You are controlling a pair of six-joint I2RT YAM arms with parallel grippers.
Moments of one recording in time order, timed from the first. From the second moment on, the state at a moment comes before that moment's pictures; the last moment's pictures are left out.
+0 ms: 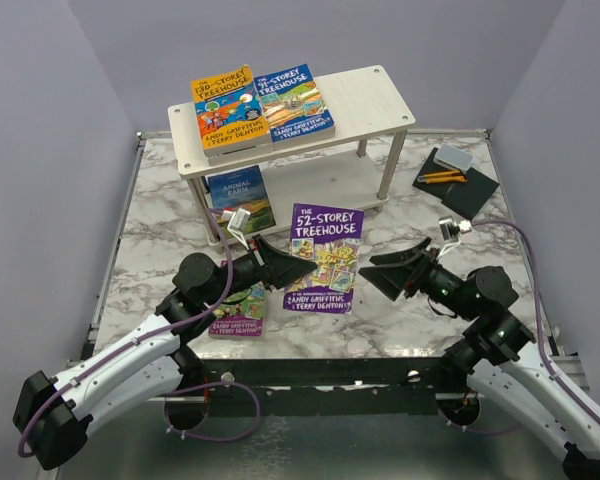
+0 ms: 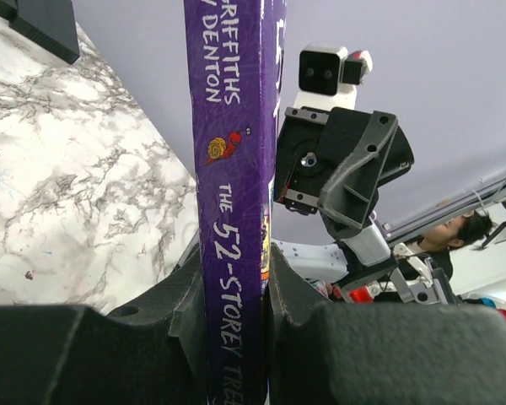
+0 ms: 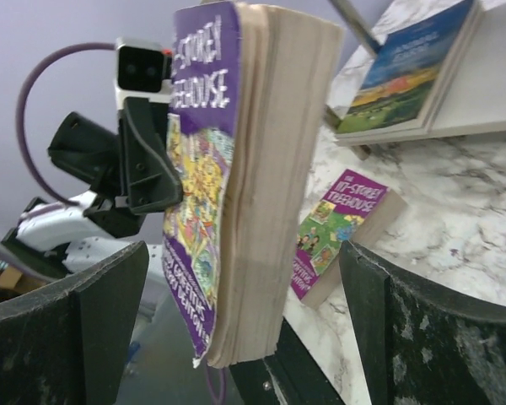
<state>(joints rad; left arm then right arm) -0.77 0.75 0.46 0.47 0.37 -1.03 0.65 0.40 0.46 0.05 -0.27 0.82</state>
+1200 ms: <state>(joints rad) -0.77 0.65 0.51 0.51 0.23 -1.00 0.84 0.83 0.57 0.45 -0.58 0.82</state>
